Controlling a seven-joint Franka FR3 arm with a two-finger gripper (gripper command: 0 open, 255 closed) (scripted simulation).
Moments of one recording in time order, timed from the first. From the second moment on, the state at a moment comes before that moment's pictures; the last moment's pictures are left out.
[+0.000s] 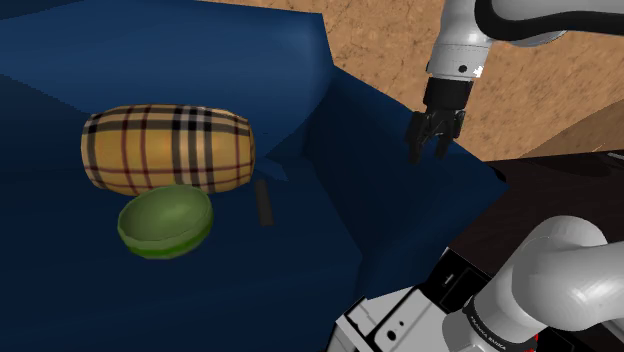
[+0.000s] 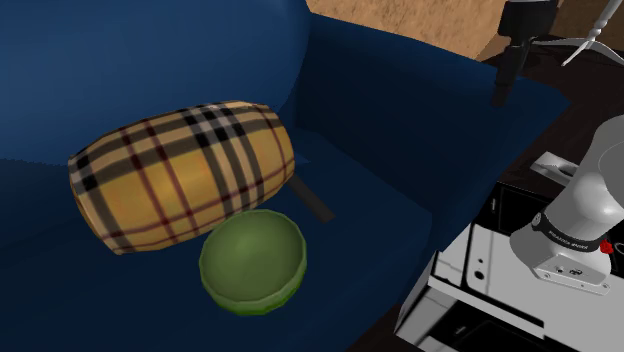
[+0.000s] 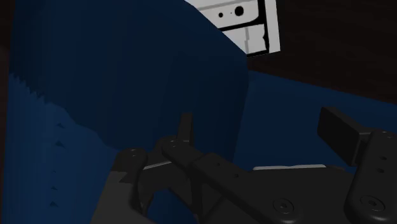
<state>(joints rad) 0.02 -0.76 0.02 -2.36 0.12 1.45 0.17</state>
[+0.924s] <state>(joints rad) 0.04 -0.40 0.16 -2.29 0.21 1.77 0.36</state>
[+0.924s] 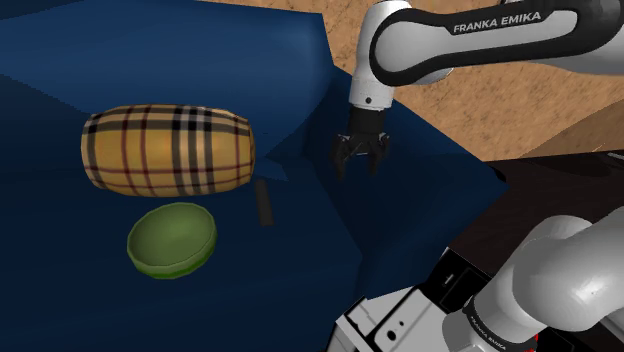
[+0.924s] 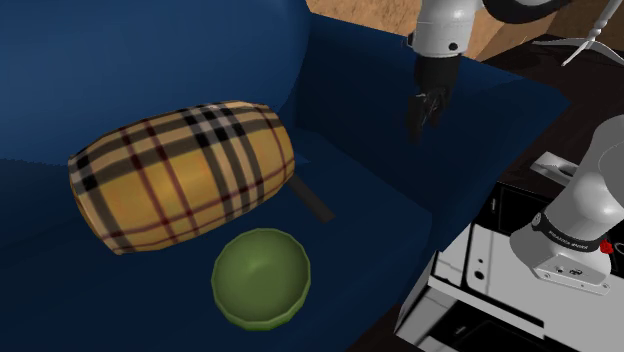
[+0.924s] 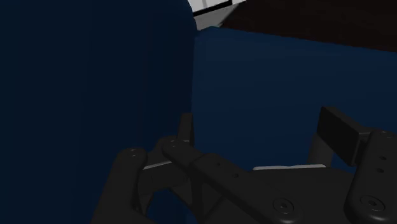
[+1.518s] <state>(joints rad) 0.05 -0.07 0.24 -2.12 0.20 1.95 0.51</state>
